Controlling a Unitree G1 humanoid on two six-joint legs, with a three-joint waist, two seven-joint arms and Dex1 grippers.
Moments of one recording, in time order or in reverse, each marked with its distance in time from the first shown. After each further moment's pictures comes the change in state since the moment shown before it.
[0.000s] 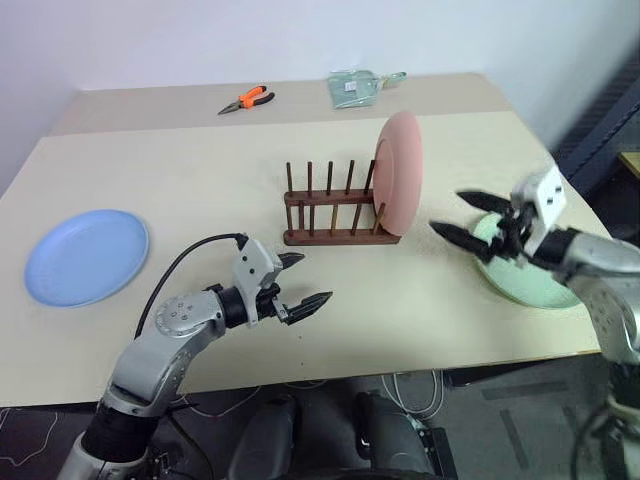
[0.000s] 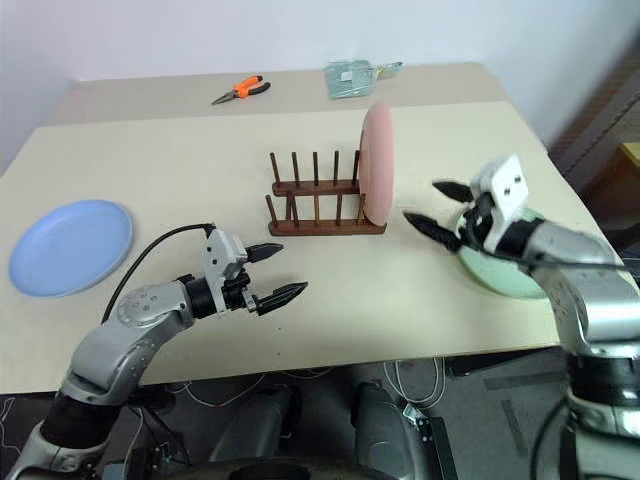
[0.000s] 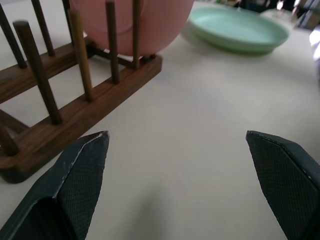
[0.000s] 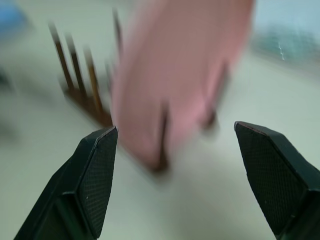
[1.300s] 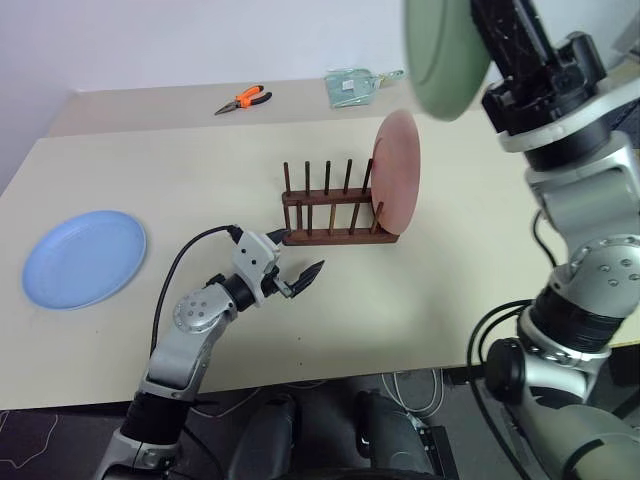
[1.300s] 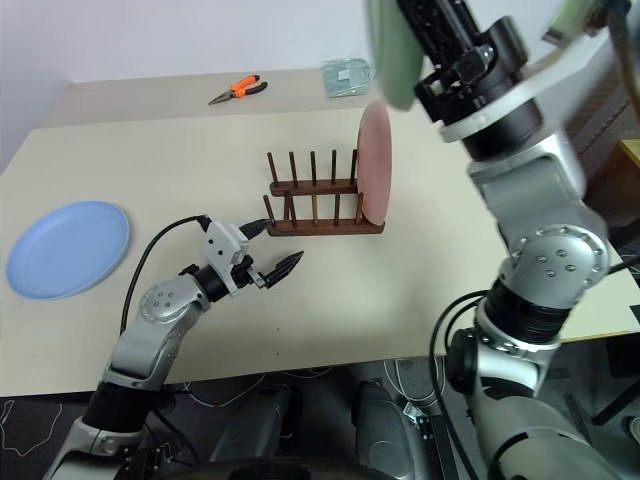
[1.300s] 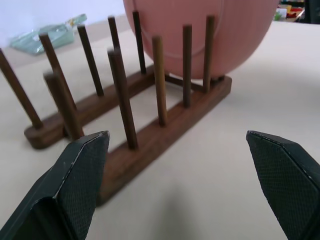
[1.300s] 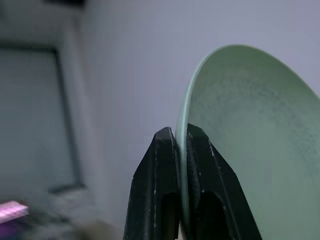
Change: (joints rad) left arm -0.009 -0.156 0.043 0.214 0.171 -0.296 0.090; right arm -0.594 0.548 -0.130 -0.222 0.860 0.206 -0.667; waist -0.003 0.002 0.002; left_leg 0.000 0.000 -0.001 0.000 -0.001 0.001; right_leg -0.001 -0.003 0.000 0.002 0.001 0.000
